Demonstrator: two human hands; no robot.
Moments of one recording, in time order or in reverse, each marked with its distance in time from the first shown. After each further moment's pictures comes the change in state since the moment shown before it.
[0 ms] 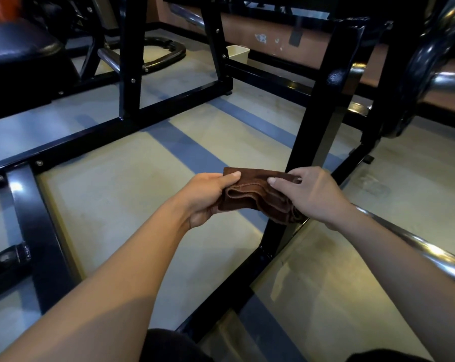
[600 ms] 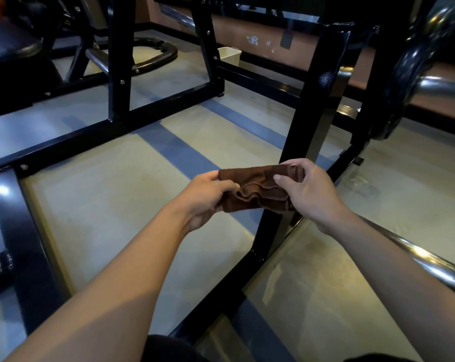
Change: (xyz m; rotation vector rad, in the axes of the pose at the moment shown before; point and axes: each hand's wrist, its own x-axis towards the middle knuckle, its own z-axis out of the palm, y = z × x) left_hand 0.008 0.001 0.018 0.029 0.016 0.072; right_hand 0.009 0.015 -0.001 0.363 0.123 0.053
